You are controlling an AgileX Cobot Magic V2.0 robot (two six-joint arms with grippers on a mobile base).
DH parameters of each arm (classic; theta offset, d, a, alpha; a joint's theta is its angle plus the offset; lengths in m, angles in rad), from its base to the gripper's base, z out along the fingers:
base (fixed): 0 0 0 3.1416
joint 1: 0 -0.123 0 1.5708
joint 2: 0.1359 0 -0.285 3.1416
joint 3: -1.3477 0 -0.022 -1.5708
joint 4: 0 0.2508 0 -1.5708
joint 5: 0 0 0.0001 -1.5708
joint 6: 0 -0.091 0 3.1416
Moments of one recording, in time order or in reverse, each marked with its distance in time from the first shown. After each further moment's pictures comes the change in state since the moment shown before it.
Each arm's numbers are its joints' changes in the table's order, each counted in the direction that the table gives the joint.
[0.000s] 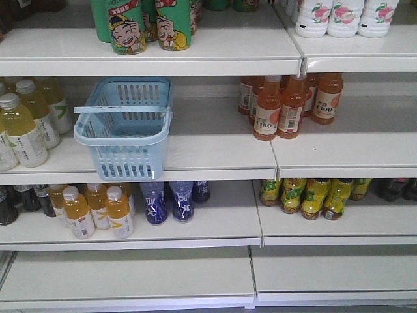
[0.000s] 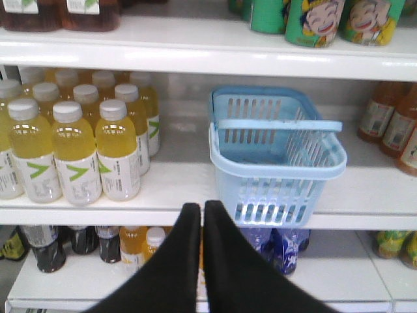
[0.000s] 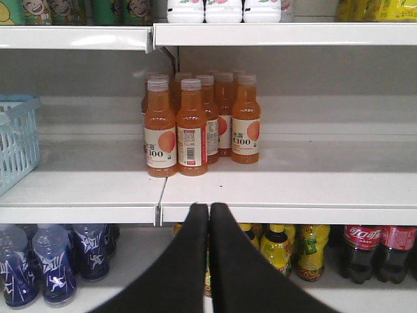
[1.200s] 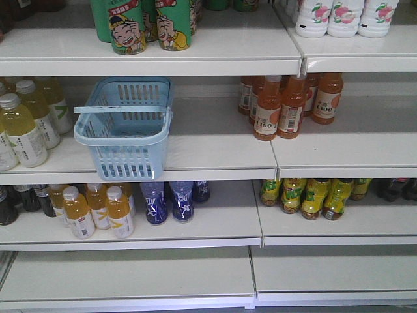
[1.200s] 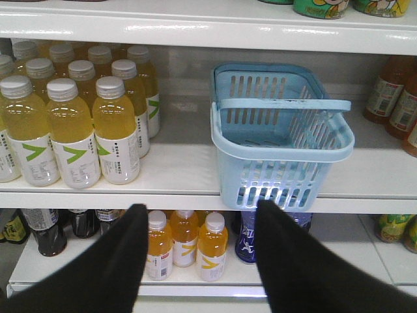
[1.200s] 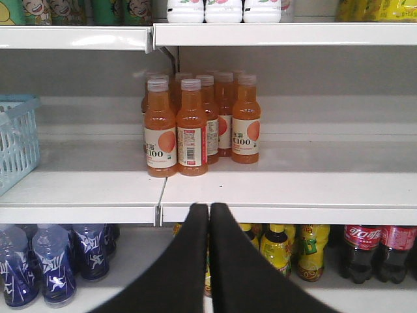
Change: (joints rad) left arm 0.000 0.041 0.000 0.000 -0.005 -0.001; right arm 0.000 0.000 0.000 0.000 0.000 0.000
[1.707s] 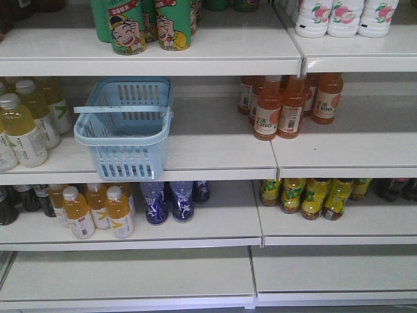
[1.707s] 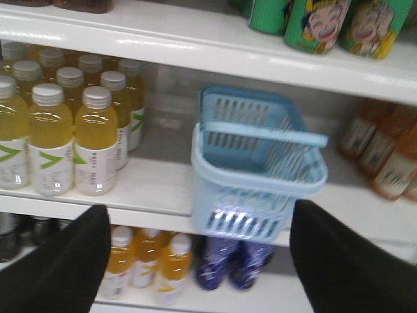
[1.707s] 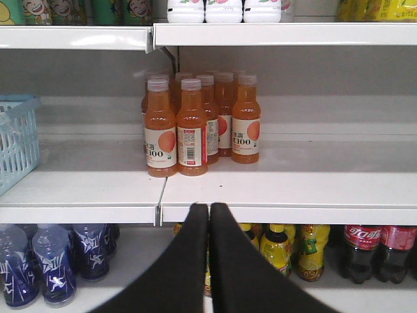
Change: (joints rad) left arm 0.000 0.000 0.000 -0.145 -0.079 0.082; right arm 0.000 0.000 0.000 0.000 0.000 0.000
